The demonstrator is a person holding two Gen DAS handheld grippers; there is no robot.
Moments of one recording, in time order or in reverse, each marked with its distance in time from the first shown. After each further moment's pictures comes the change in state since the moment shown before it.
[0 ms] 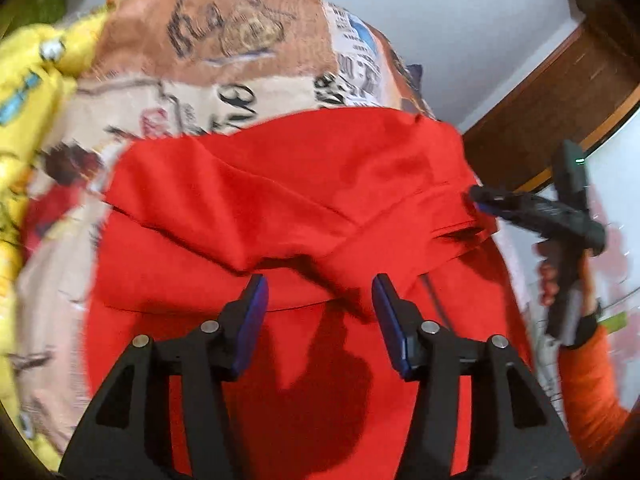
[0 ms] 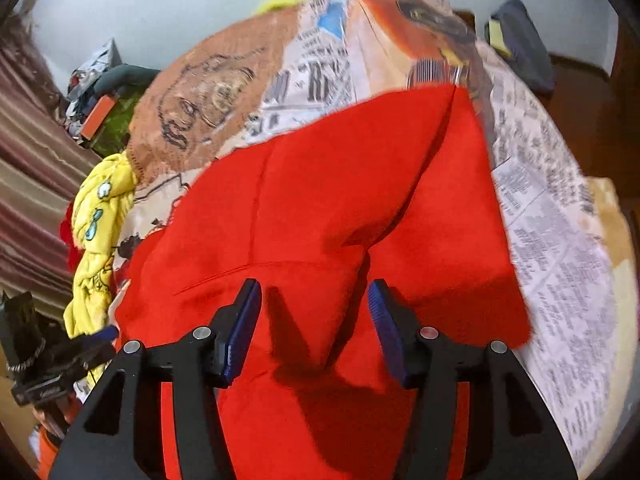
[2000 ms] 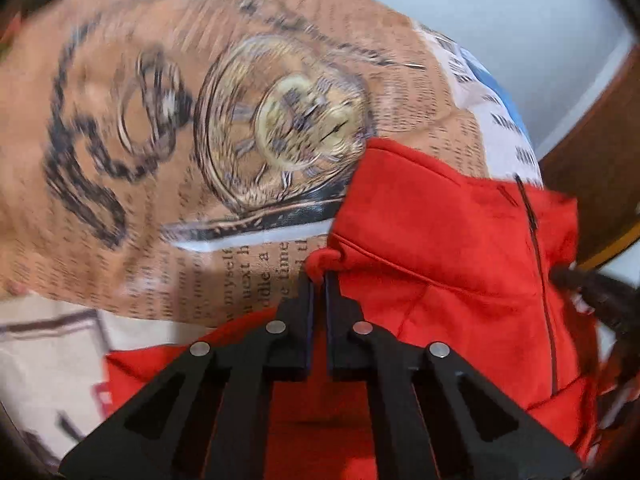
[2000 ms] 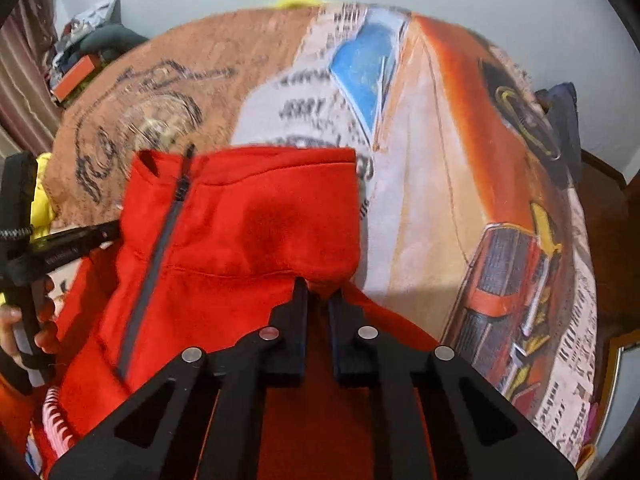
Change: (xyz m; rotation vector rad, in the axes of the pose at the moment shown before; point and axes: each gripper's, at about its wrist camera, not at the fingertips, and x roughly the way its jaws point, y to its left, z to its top) left arm 0.171 0.066 0.258 0.034 -0.083 0.236; right arm 0.094 0.000 0.156 -0.265 -0.050 -0.160
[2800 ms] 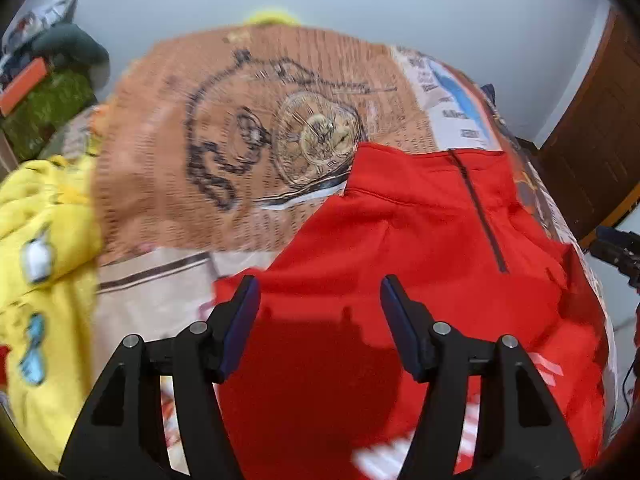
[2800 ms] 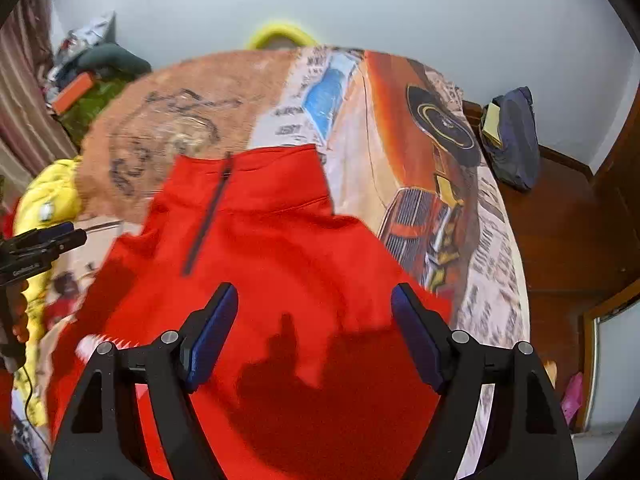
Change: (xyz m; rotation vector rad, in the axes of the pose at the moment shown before) left arm -0.113 0.005 -0.035 0.072 -0.013 0.068; right arm -0.072 -0.005 -0.026 0.034 -0.028 -0.098
